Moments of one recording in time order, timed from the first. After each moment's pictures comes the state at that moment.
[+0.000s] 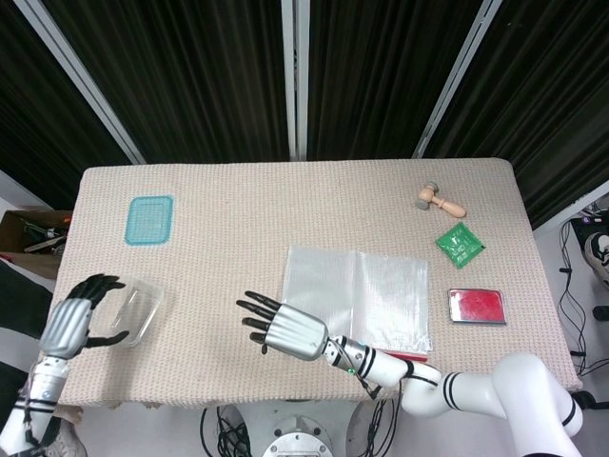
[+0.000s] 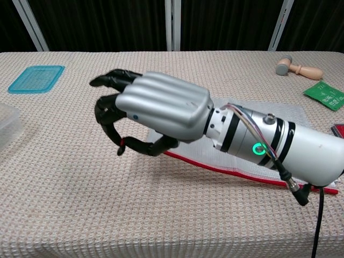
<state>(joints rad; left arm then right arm) -0.22 -1.30 -0.05 -1.37 1.56 1.32 -0.35 0.91 -1.83 0.04 -1.19 -1.87 1.18 -0.03</state>
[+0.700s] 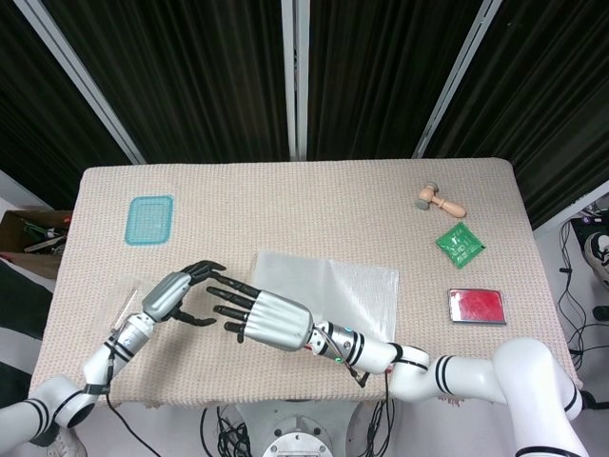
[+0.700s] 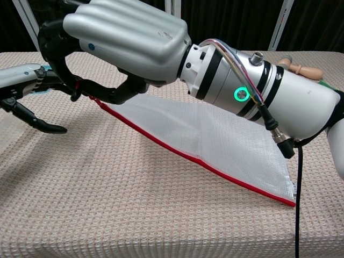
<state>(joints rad) -0.56 -1.52 -0.02 -1.15 1.72 1.13 -0.81 1.01 -1.78 0.14 -1.27 -1.88 1.21 -0.08</state>
